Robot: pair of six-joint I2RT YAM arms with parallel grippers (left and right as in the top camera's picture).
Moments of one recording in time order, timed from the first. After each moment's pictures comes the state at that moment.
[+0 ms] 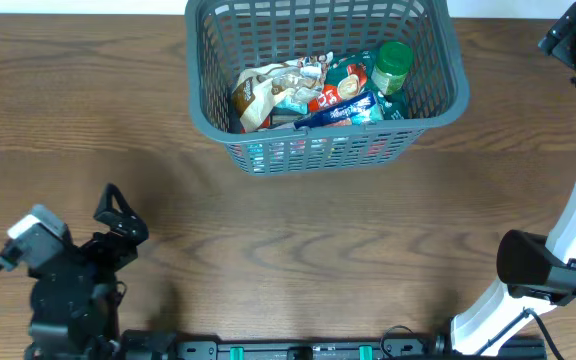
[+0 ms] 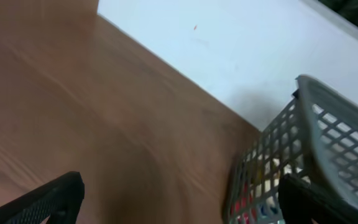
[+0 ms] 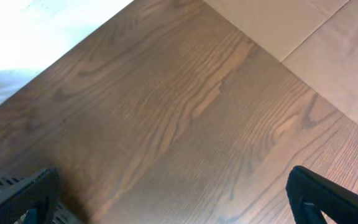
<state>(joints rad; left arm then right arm) -0.12 0.37 0.77 -0.74 -0.37 -0.62 -0.19 1.92 2.54 -1.58 0.43 0.50</state>
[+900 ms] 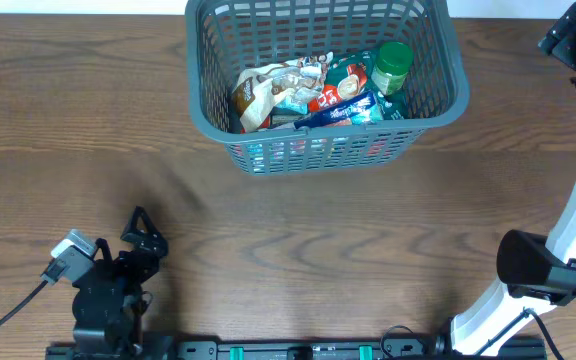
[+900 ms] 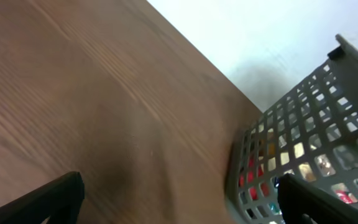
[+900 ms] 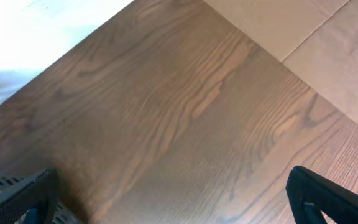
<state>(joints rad) -0.09 0.08 0.38 -0.64 -0.27 -0.75 -0.19 1.92 2.54 -1.58 0.43 0.50</state>
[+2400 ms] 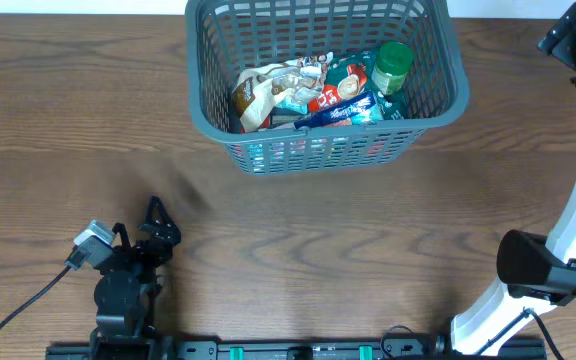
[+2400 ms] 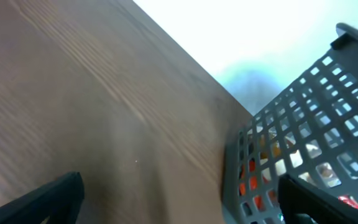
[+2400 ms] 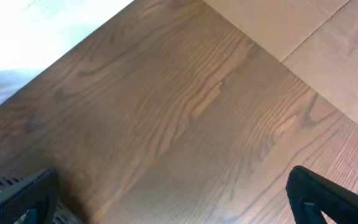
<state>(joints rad) -0.08 0.06 0.10 -0.28 -0.22 -0.75 -0.19 1.92 2.54 -1.58 0.43 0.50</state>
